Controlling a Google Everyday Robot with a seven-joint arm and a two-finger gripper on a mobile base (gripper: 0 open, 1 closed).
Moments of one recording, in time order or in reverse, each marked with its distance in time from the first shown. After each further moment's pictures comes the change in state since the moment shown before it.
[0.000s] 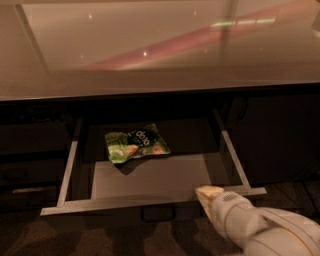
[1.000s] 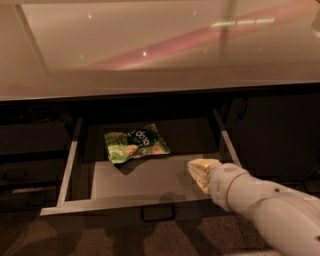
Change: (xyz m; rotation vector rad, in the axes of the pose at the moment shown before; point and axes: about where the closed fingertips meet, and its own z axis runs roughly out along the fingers) arm -0.004 -0.088 0.002 0.211 -0.153 0.043
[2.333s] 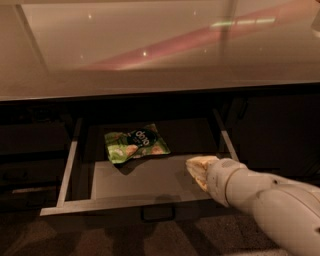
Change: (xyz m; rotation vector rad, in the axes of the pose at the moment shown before) arm -0.005 -0.011 -0.004 -0.037 -0.011 -0.028
